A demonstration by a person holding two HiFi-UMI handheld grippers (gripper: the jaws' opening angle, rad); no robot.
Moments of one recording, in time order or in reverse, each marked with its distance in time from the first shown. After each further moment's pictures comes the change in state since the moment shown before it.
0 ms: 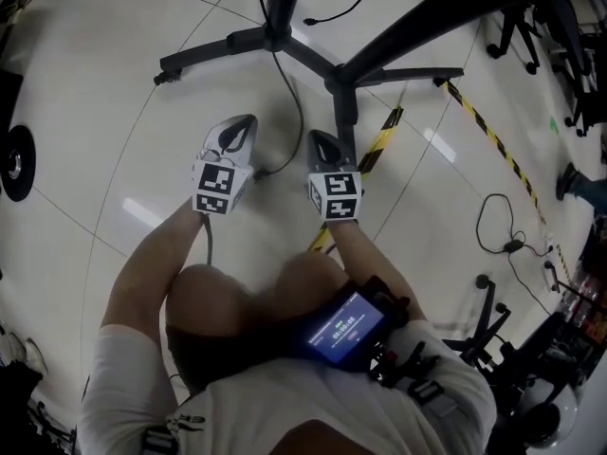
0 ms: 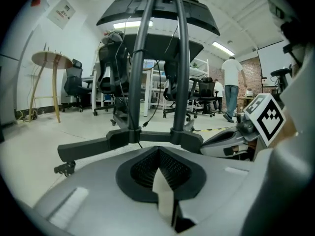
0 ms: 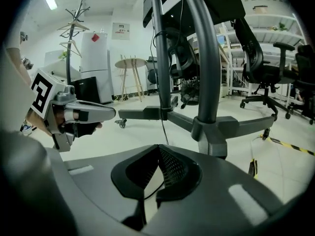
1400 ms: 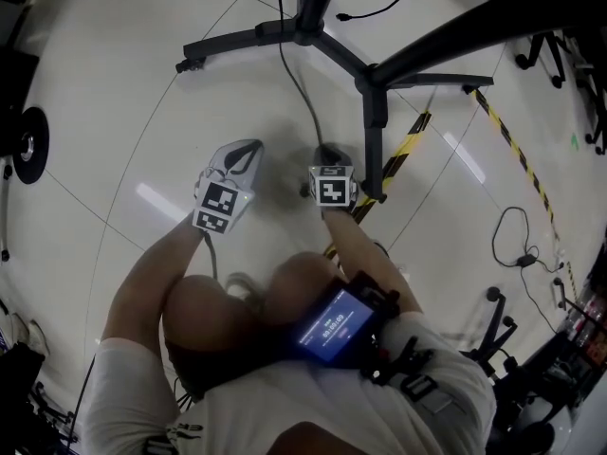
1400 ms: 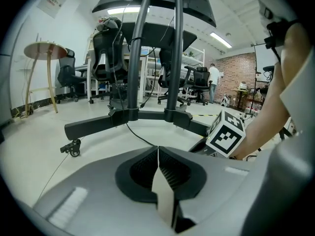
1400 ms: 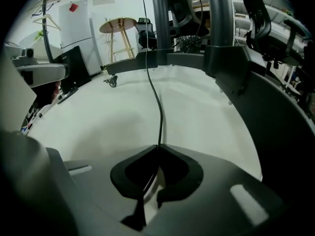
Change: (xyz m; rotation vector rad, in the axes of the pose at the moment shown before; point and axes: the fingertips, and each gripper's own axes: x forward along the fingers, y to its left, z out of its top) left arm -0.043 0.000 -0.065 0.020 0.140 -0.069; right arm 0.059 0.013 -0.127 0.050 0.386 -0.064
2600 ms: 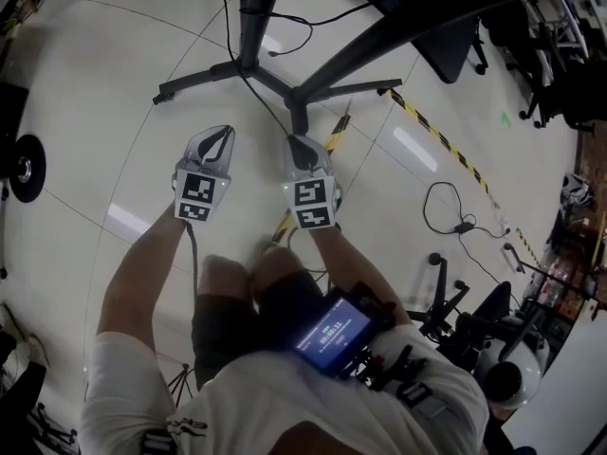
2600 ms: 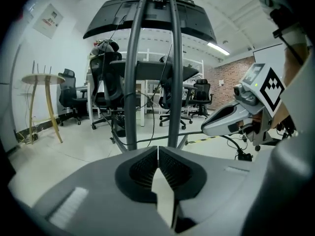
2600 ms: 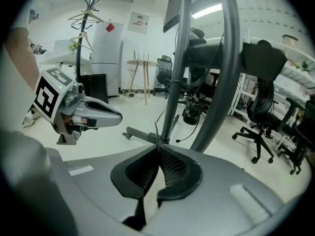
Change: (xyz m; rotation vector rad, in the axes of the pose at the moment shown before) left arm -0.058 -0.012 0.221 0.040 -0.120 0.045; right arm -0.288 0.012 0.222 -0.262 -0.311 -0.016
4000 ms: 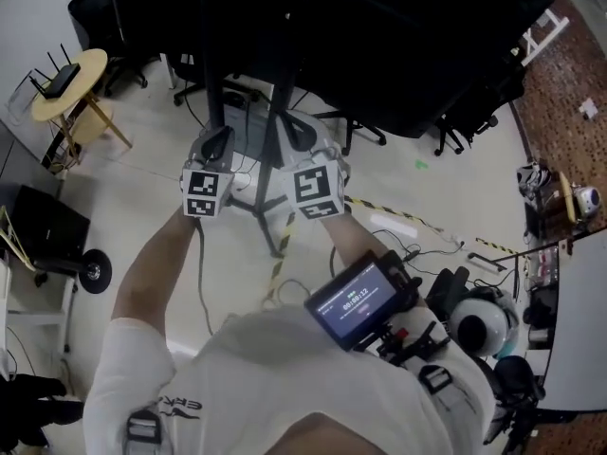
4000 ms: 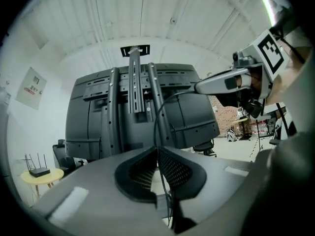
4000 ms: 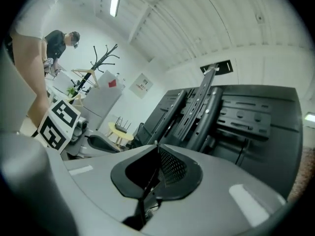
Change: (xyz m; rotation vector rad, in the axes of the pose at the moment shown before) left arm -0.229 -0.056 0.653 0.205 -0.439 0.026; right arm -0.514 -0.108 0.584 -0.343 -0.597 -0.313
